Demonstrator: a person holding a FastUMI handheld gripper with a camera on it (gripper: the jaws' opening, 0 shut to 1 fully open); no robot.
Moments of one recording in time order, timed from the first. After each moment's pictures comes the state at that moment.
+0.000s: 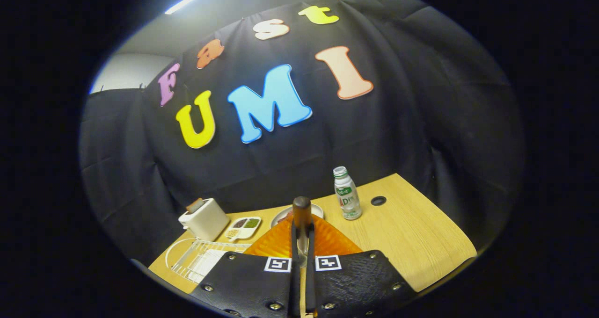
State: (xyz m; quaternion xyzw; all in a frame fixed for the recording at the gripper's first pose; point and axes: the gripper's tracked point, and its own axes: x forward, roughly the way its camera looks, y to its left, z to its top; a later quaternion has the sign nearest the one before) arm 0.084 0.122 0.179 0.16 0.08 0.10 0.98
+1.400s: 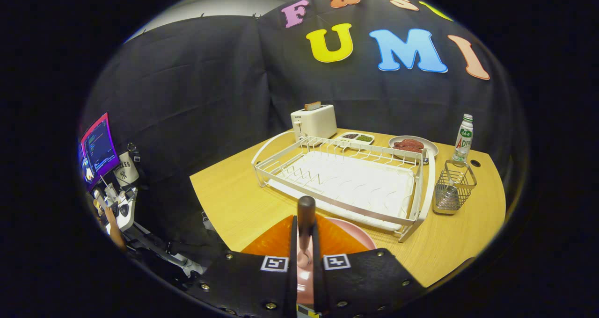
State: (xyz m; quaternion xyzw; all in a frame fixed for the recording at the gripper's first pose) arm -0.116 0.330 0.030 -0.02 0.21 0.36 0.91
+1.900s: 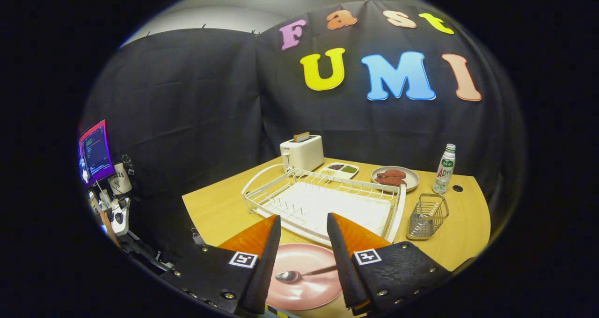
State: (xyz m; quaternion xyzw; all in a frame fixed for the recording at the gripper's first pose) arm -0.095 0.302 0.110 -0.01 0.12 0.32 0.94
